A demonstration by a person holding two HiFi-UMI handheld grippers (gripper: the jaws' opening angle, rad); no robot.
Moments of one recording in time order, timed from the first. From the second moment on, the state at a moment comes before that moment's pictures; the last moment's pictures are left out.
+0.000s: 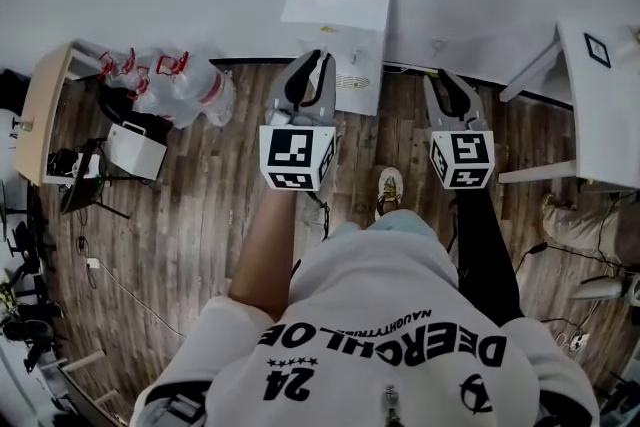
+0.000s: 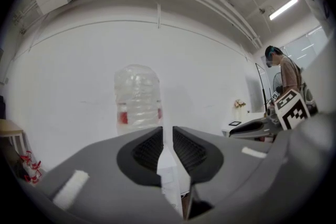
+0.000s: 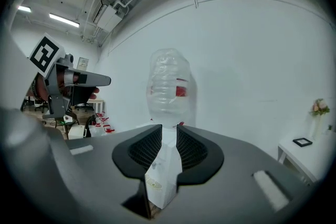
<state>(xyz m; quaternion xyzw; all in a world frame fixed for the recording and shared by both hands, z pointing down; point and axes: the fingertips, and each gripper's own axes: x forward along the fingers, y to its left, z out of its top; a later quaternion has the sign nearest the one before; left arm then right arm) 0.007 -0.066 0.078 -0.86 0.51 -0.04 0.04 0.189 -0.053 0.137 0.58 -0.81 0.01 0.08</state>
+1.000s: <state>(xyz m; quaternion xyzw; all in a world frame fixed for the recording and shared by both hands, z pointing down) 0.078 -0.188 0.106 -0.87 0.49 -0.09 0.03 0.225 -0.192 0.164 0.54 -0.84 0.03 0.10</state>
